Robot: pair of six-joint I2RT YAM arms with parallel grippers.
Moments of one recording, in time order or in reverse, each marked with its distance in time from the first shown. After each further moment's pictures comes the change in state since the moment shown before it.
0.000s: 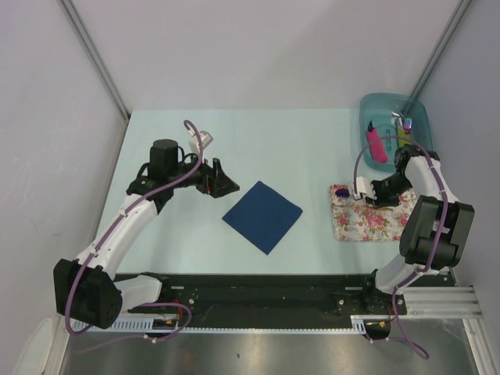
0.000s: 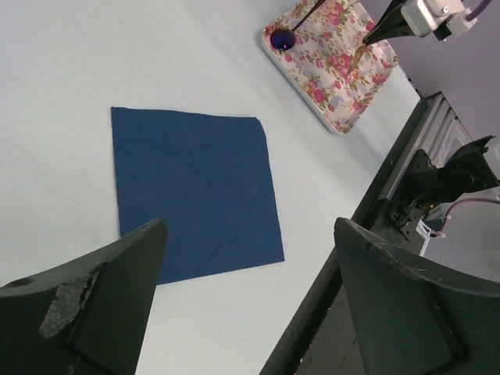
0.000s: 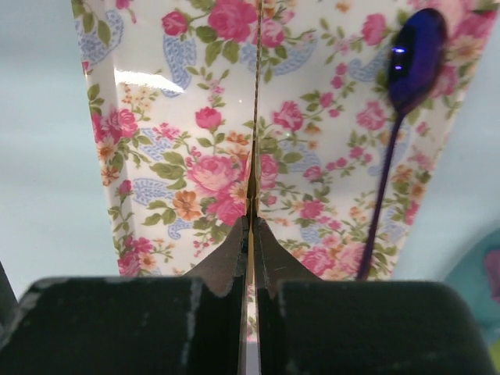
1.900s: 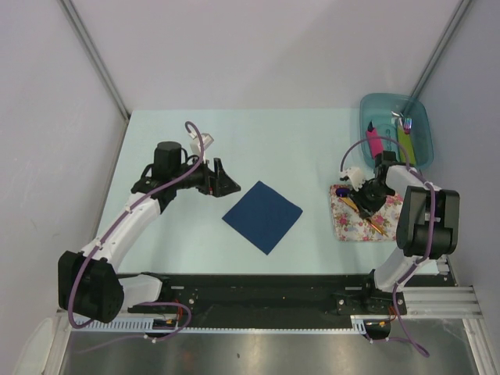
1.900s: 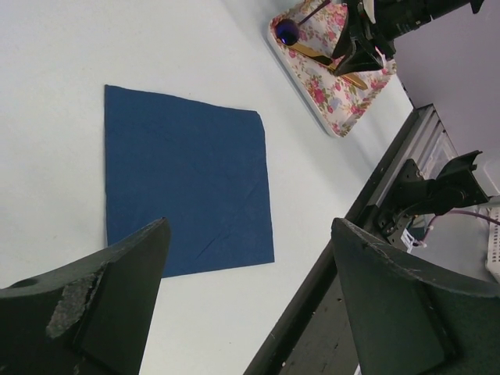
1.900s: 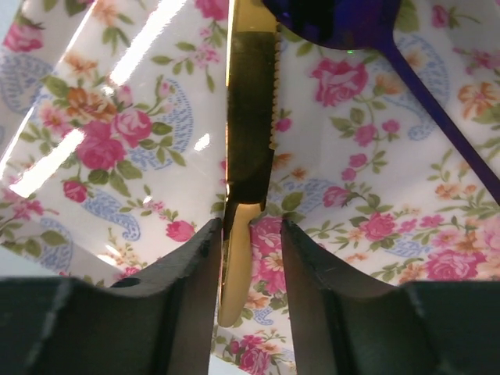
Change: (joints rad) left arm 0.001 0.037 -0.034 0.043 -0.011 -0.085; right arm 0.117 0.096 -0.145 0.405 0.125 1.002
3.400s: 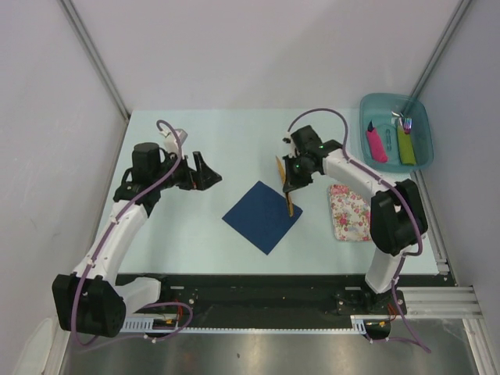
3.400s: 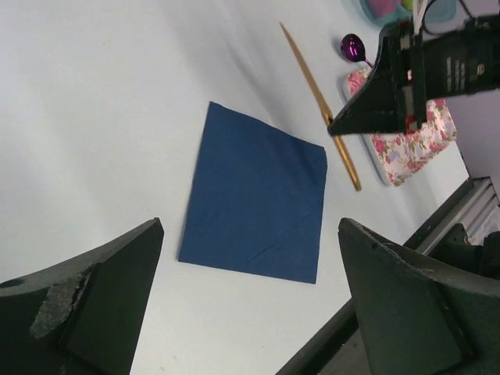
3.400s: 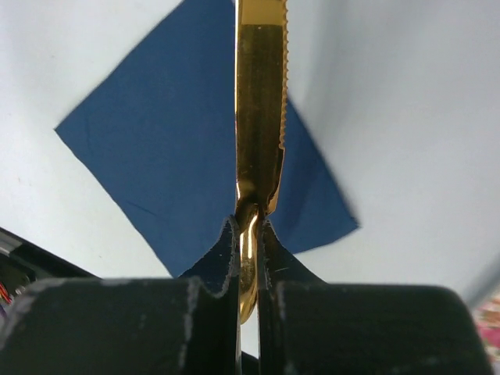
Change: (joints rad) left arm 0.145 -0.105 -0.005 -0.071 -0.131 -0.001; right arm 0.613 0.078 0.373 0.079 0.015 1.230
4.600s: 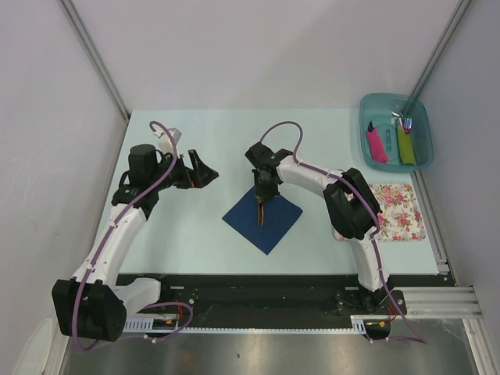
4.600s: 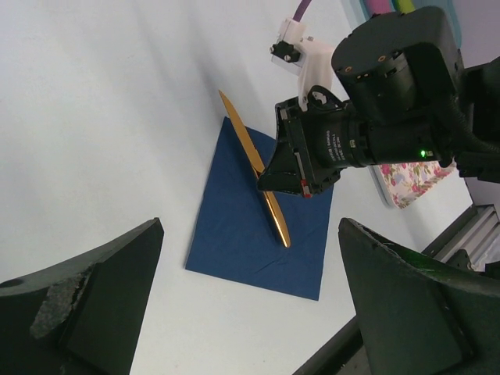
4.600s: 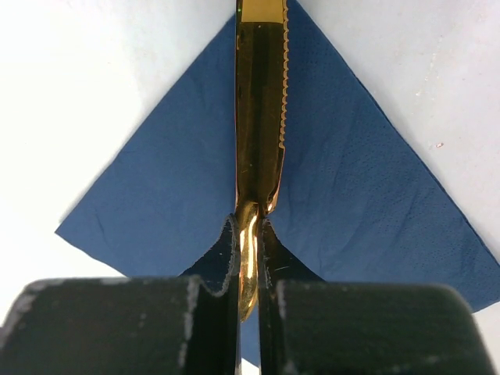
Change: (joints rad) left arm 0.021 -0.029 -0.029 0.047 -0.047 -0.048; right arm 0.244 0.343 0.249 -0.042 0.232 0.351
